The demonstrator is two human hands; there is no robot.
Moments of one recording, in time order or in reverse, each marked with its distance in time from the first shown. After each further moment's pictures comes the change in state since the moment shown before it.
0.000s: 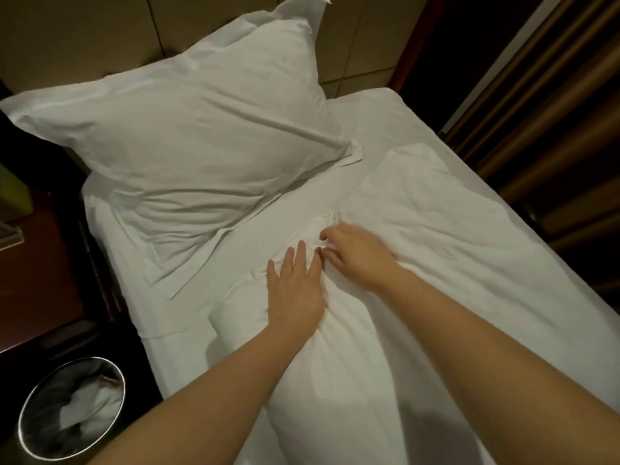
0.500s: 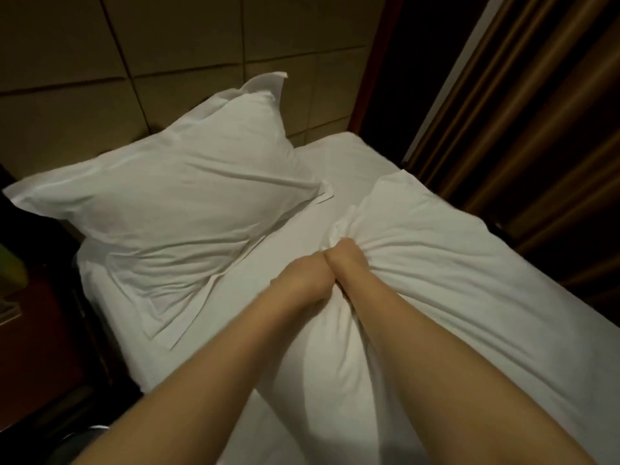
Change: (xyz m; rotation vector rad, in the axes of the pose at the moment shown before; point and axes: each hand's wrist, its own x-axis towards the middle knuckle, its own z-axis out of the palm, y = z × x) left_hand -0.011 0.057 -0.155 -0.366 -0.359 0.034; right_hand 0.011 -0.034 -0.052 0.594 0.116 0.982
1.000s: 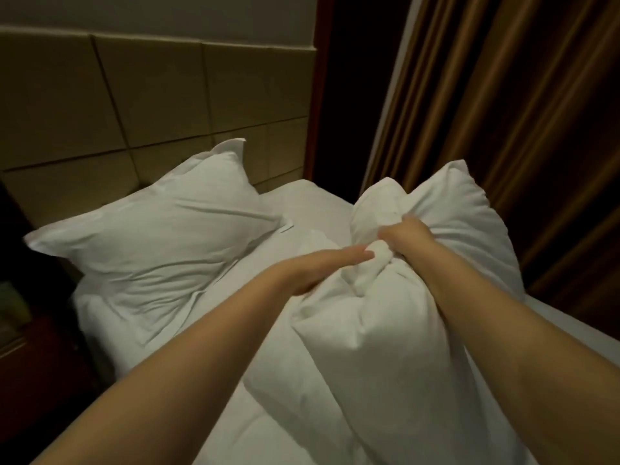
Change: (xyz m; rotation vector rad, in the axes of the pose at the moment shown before) left_hand -0.171 0.076 0.069 -0.288 -0.336 0.369; right_hand -0.205 0.118 -0.194 0.151 0.303 -0.020
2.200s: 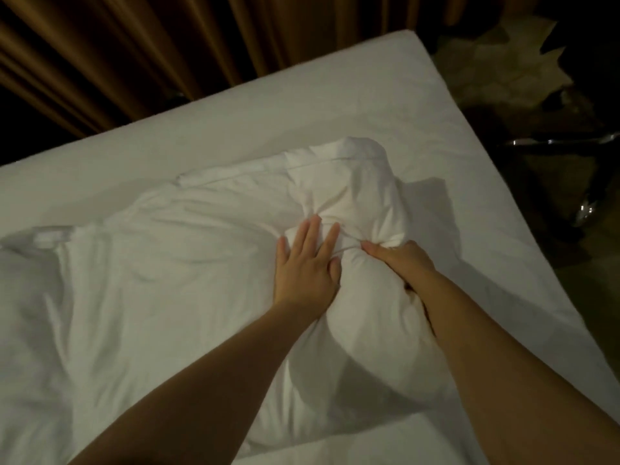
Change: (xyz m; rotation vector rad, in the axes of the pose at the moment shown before) left_hand 0.229 -0.063 0.804 1.404 -0.155 0.470; right_hand -0.082 0.887 -0.212 0.663 0.070 0.809
